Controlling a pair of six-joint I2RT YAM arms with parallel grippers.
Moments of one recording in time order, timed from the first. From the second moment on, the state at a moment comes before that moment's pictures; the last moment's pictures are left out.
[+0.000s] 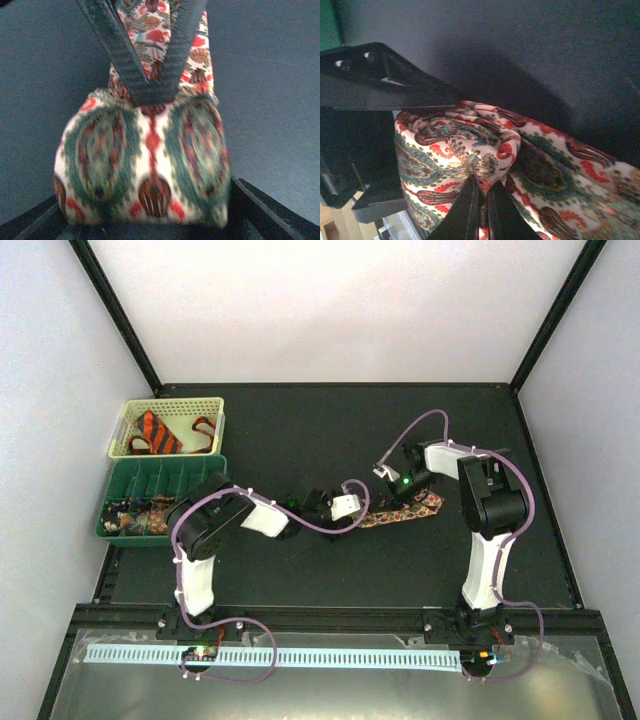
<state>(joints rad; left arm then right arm) -0.76 1.95 0.79 0.51 0.41 0.37 0.26 2.01 1.21 -0.84 -0.83 -0.10</state>
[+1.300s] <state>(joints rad) -0.76 2.04 0.88 0.58 0.46 0.27 0.24 2.04 1.25 -0.89 -0.76 -0.13</state>
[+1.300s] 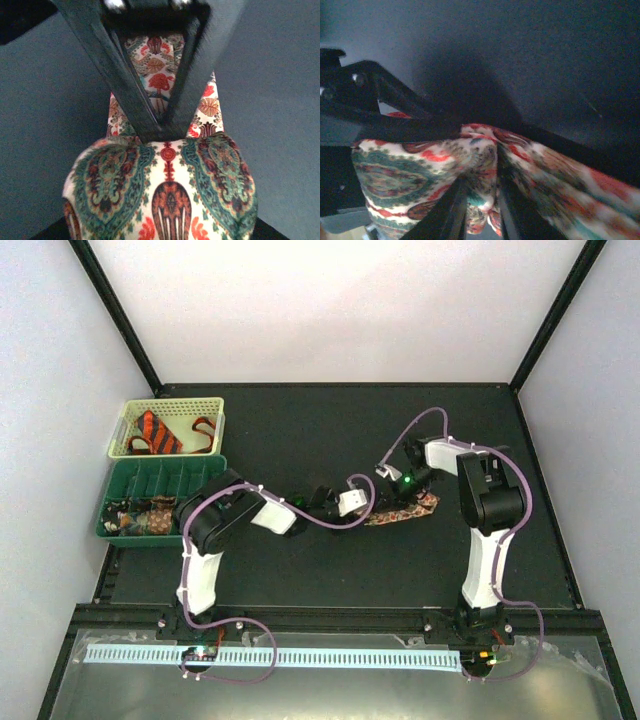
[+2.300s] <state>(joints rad) -0.77 1.96 0.79 0.55 0.38 0.40 0.26 2.00 1.24 -0.91 -0.85 -0.11</state>
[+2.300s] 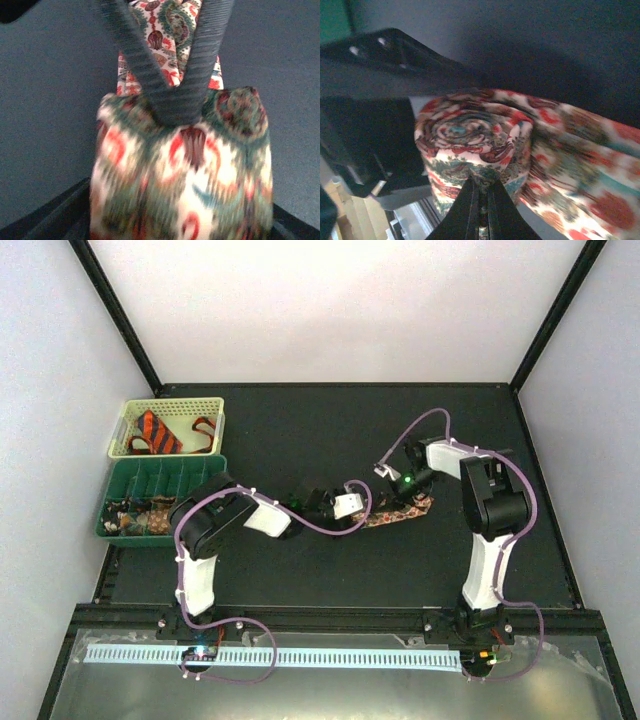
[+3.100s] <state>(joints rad) -0.78 2.09 0.96 0.55 0.48 0.28 0.21 2.05 1.25 -0.94 -0.72 -0.12</state>
